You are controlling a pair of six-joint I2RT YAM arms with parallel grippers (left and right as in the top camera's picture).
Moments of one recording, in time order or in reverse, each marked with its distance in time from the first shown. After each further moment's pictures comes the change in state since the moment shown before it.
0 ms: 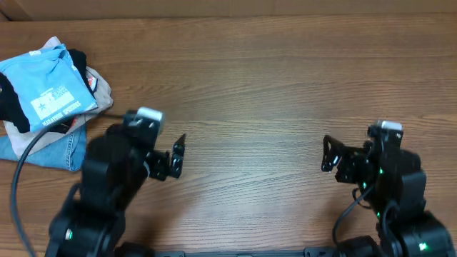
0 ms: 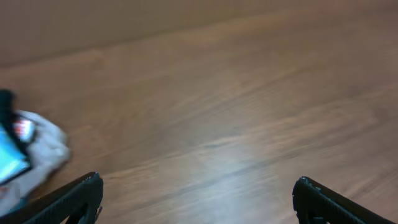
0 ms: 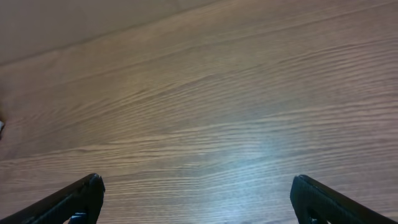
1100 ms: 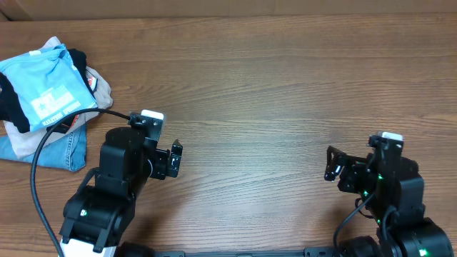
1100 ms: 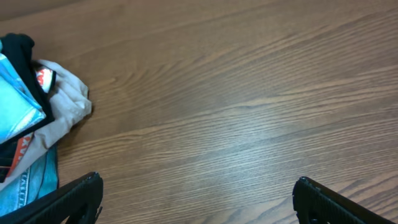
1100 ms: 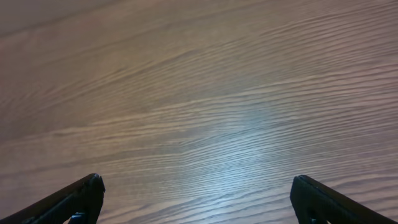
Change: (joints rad) left arm 0.000 0.082 -0.054 -0.051 -0.124 0.000; right arm -0.033 -0.044 -0.027 -0.093 0.014 -0.001
